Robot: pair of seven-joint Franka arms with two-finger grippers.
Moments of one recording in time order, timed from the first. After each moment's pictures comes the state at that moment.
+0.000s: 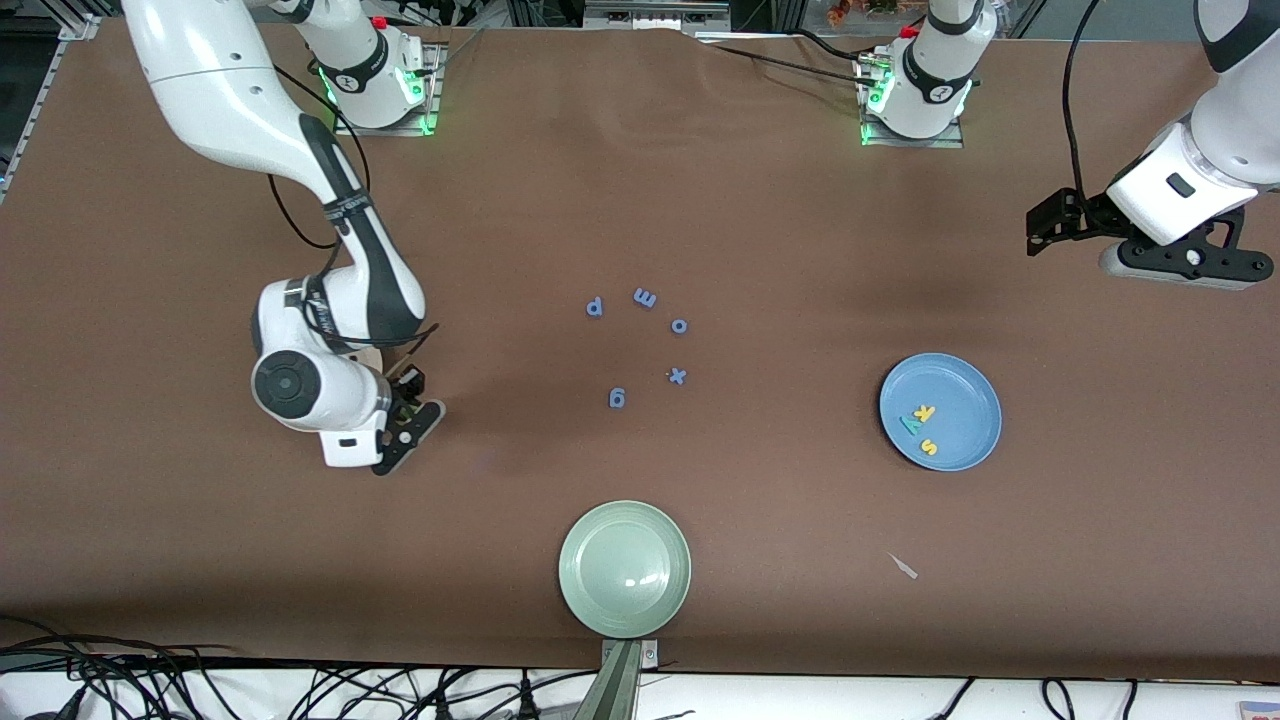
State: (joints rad) left arm -0.08 -0.03 0.00 -1.73 0.02 1.62 0.04; right arm 0.23 0.67 -0.02 -1.56 0.01 2.02 -0.64
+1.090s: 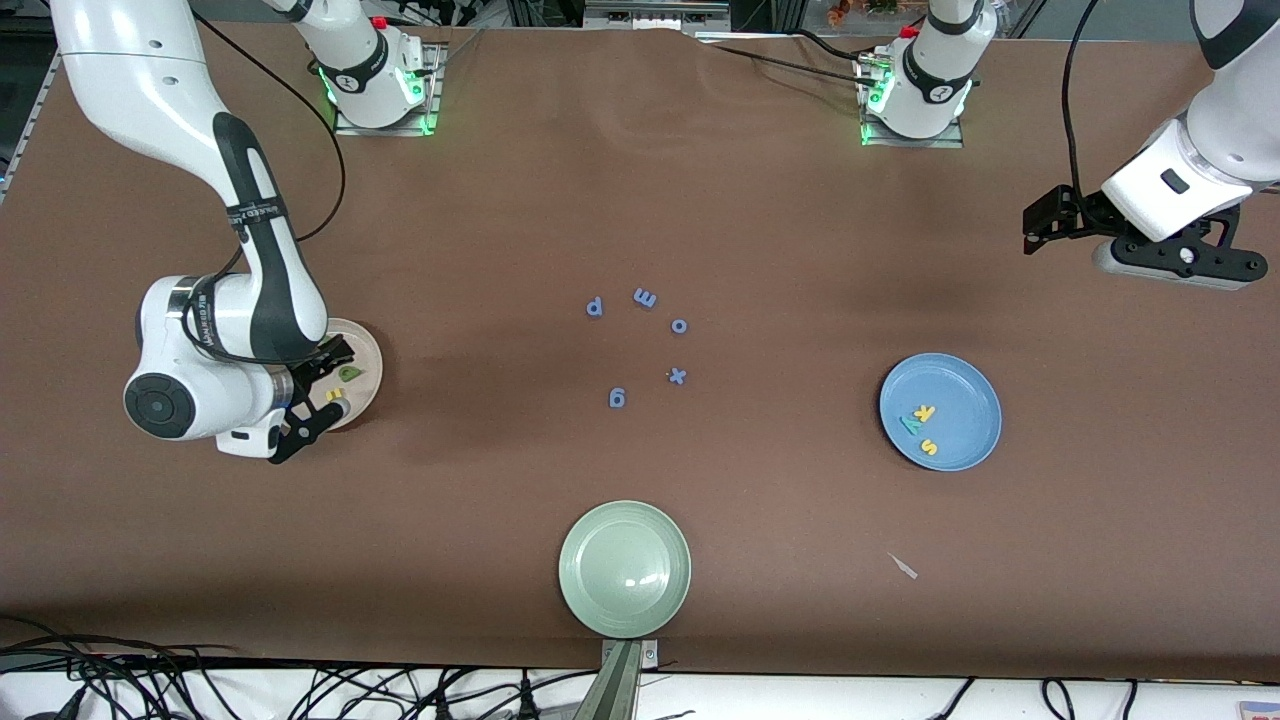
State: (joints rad) left arm -0.08 -0.03 0.00 -1.73 0.02 1.62 0.07; right arm 0.16 0.63 -0.10 -1.56 0.06 1.83 -0.58
